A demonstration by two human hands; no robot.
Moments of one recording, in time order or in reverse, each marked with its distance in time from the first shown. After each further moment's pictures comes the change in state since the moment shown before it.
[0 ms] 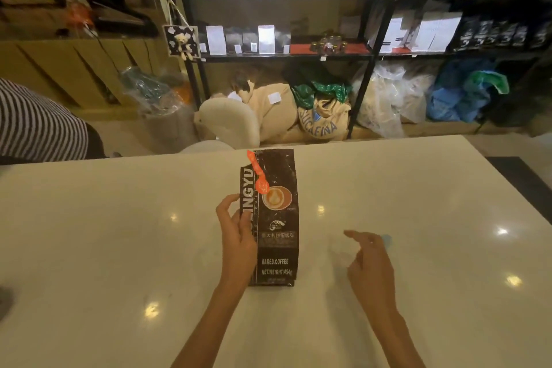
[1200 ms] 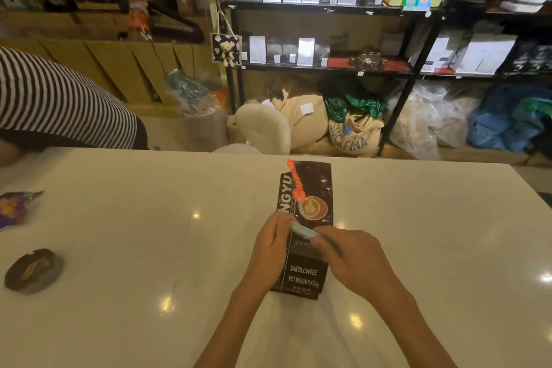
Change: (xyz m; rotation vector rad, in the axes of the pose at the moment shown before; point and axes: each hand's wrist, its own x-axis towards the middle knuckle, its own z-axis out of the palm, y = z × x) left_hand -0.003 0.009 -0.010 0.159 -0.187 -0.076; right_hand 0.024 -0.110 -0.015 -0.201 -0.417 -0.563
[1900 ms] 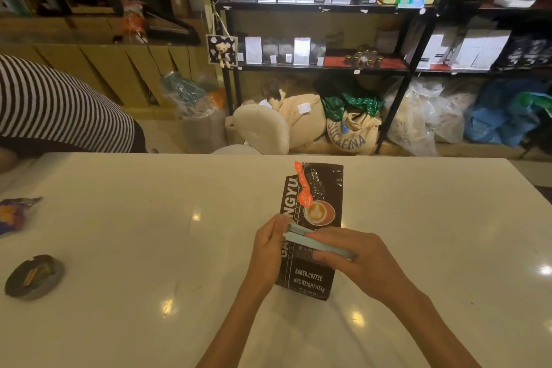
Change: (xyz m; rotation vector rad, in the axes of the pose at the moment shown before) left_hand -0.002 0.001 -0.003 -0.199 0.013 -0.047; right_hand -0.012 0.011 -0.004 0.395 0.026 -0.044
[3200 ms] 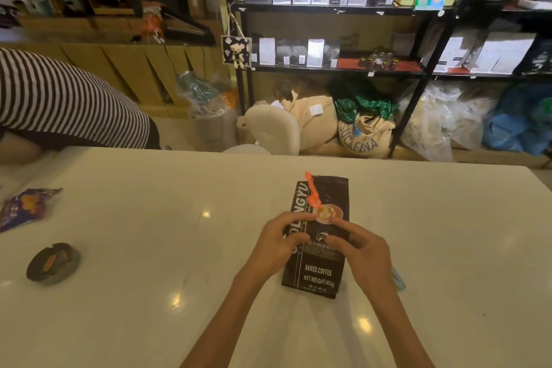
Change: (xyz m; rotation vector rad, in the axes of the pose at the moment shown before) left_hand 0.025 -0.006 -0.011 0.354 -0.155 0.047; right_hand 0.014 0.019 0.034 0.477 0.357 0.418
